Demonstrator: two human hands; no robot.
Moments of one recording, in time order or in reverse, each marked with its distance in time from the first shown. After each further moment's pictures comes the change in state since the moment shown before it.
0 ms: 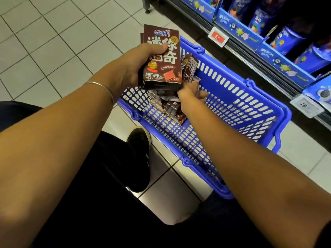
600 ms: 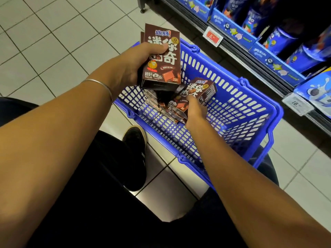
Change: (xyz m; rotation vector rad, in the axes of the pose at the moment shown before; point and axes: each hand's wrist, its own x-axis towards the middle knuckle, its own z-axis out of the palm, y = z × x) left_hand 0.003 -0.001 0.007 0.038 -0.015 -0.002; right_hand -0.008 0.067 -0.037 0.420 -0.035 0.247
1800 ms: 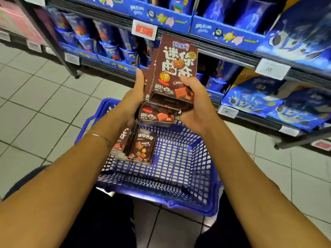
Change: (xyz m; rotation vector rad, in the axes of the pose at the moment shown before) left_hand 0.034 0.075 0.112 0.261 -0.275 0.076; right_hand -0.115 -0.185 -0.074 0.420 -0.488 -0.386
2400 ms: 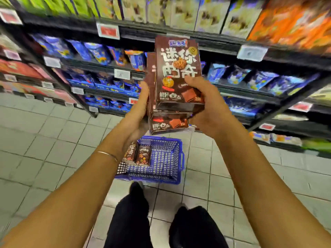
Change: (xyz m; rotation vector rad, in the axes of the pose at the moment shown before) left_hand -0.350 0.346 0.122 -0.169 -0.320 0.025; right_hand -0.320 -0.390 0.199 -0.076 0.128 -0.127
